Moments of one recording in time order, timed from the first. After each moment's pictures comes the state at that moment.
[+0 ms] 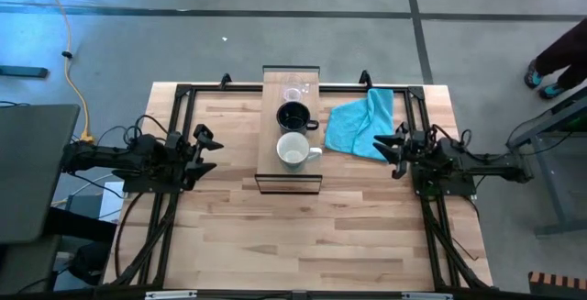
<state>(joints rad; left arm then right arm) 0.07 0.15 0.01 0.55 0.05 -0.19 0.00 0.01 0.01 0.19 0.26 0.16</state>
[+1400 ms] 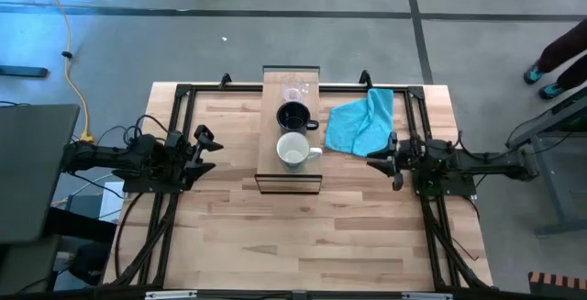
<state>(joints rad) 0.07 0.15 0.01 0.55 0.06 -0.24 -0.01 0.09 0.02 0.03 0.03 0.19</state>
